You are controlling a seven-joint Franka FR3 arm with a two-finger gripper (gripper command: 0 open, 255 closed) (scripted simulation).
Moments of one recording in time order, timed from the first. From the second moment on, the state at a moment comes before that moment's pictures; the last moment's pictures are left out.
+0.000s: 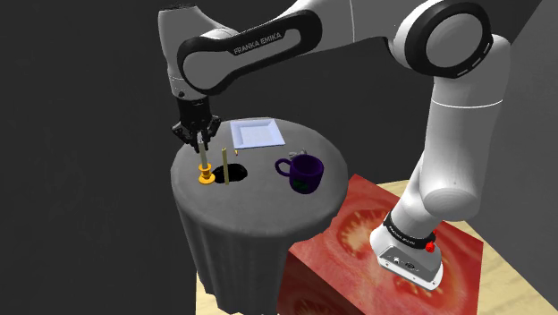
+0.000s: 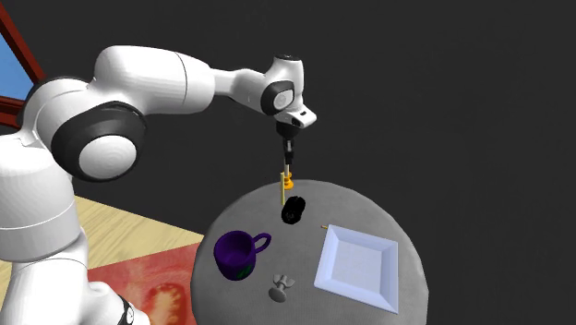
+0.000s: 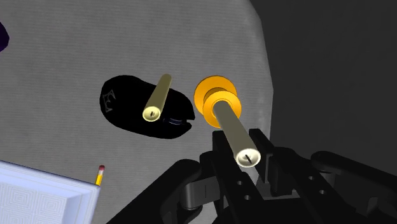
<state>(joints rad) 0.21 0.31 0.32 -1.68 -0.10 1.98 0.79</state>
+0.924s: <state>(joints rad) 0.21 0.28 0.33 -1.53 -0.09 1.81 0.78</state>
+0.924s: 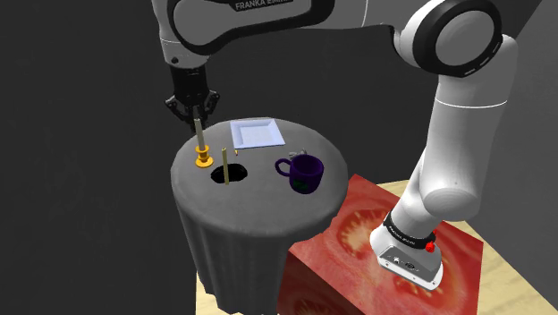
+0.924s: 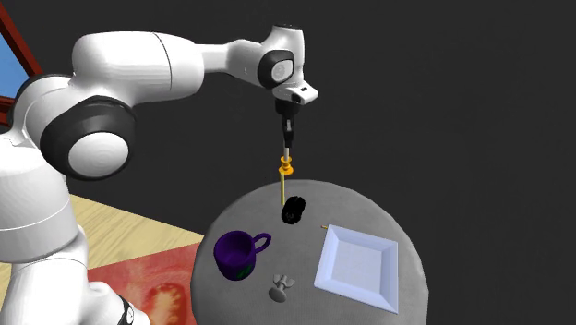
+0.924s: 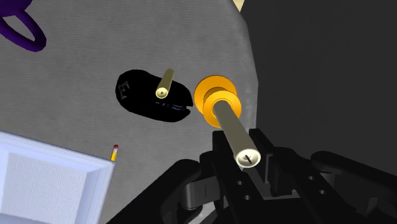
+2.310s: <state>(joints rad) 0.10 -0.14 0.26 -1.85 0.04 1.72 0.59</state>
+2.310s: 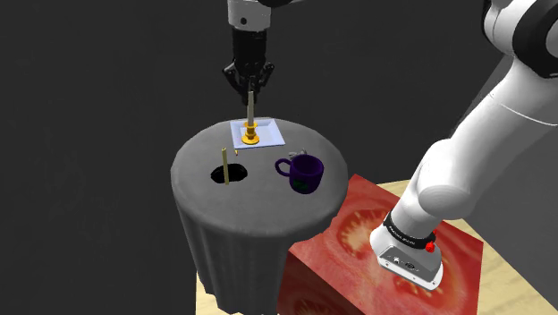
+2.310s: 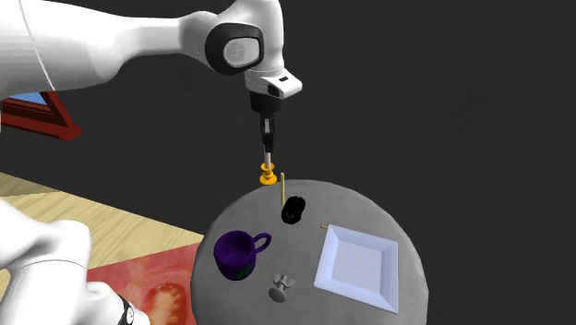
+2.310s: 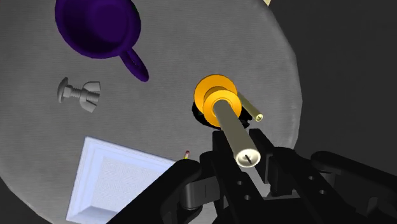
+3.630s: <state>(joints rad) 0.05 -0.56 0.10 -2.26 0.06 1.70 0.37</state>
